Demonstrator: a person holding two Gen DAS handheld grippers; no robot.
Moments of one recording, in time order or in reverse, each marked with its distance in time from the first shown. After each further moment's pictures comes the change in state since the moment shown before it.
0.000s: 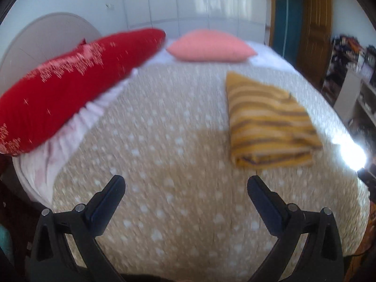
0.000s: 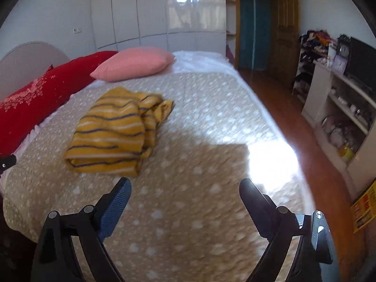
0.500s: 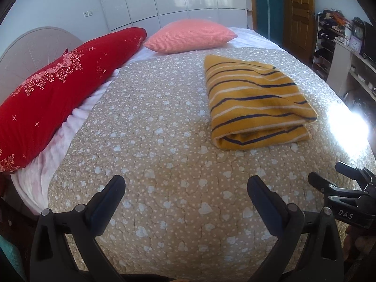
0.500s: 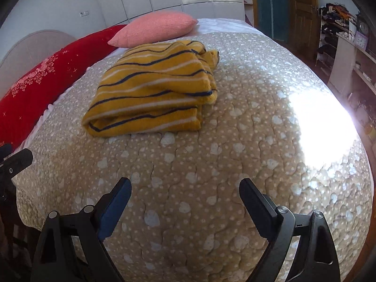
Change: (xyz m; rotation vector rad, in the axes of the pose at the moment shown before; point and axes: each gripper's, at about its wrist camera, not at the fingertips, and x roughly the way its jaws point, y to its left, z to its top) left arm 0.008 -0.031 -0.012 0.133 0.012 -0.006; right arm 0.055 0.052 -0.033 0.024 0.150 0.079
